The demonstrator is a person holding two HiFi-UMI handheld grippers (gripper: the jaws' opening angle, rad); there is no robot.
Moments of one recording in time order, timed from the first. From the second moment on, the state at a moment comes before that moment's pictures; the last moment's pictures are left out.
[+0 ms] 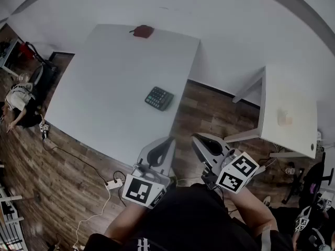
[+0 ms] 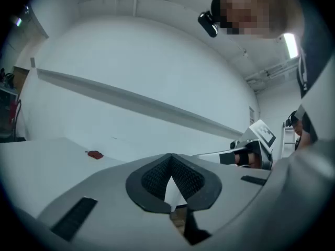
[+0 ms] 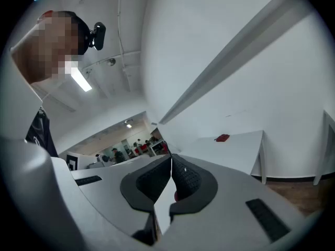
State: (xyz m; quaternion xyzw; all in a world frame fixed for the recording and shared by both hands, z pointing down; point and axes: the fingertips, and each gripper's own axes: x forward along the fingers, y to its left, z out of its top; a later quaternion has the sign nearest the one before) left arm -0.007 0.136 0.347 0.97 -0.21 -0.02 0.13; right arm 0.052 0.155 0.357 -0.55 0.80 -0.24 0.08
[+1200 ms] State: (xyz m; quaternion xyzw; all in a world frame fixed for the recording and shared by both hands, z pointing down) left arm -0.019 -0.053 0.381 0.90 -0.41 0.01 0.17; right arm 0.158 -0.072 0.672 -0.44 0.65 -0.62 -0.06
